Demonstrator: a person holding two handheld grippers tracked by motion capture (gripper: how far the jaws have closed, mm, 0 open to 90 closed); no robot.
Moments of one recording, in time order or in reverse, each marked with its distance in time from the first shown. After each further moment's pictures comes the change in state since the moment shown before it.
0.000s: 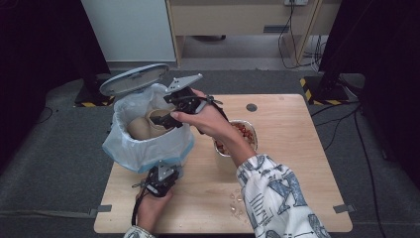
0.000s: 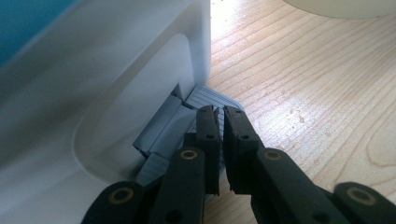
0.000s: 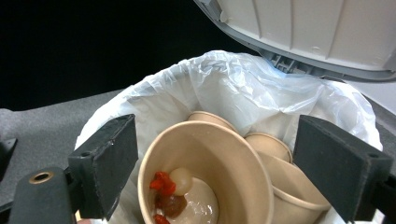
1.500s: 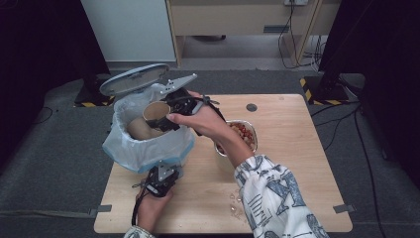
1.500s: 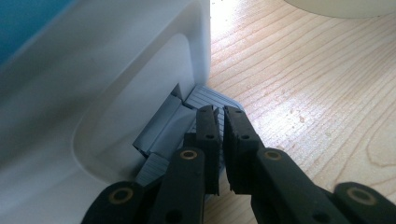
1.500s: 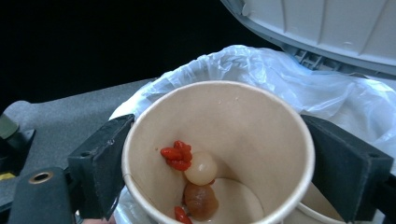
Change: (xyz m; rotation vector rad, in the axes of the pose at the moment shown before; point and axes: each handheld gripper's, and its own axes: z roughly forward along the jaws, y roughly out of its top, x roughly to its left) left arm 0.000 0.000 0.000 0.001 0.003 0.002; right arm 0.008 0.005 0.006 0.035 0.046 0.002
